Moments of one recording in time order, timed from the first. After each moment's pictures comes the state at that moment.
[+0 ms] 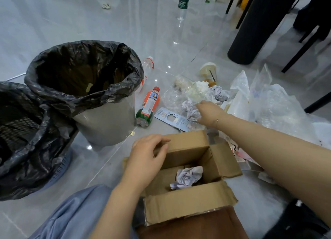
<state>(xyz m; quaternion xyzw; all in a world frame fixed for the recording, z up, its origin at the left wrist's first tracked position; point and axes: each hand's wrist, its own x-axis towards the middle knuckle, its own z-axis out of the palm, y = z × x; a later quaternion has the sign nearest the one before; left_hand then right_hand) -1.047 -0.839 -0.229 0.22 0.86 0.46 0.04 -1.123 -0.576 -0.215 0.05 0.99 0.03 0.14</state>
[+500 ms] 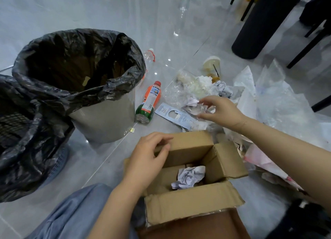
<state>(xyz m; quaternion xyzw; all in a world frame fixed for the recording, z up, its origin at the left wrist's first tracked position) -1.054 -0.836 -0.243 0.20 0.83 0.52 0.06 -1.097 -0.571 -0.196 0.04 0.98 -0.21 0.02</state>
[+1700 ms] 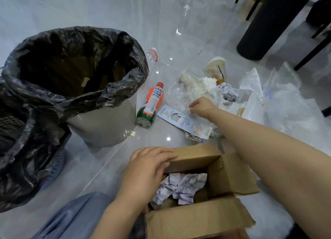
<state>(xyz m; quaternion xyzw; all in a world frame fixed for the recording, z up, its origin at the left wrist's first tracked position) -1.057 -0.849 -0.261 0.27 0.89 0.36 0.06 -1.193 -0.575 -0.270 0.22 0.92 -0.30 0.11</state>
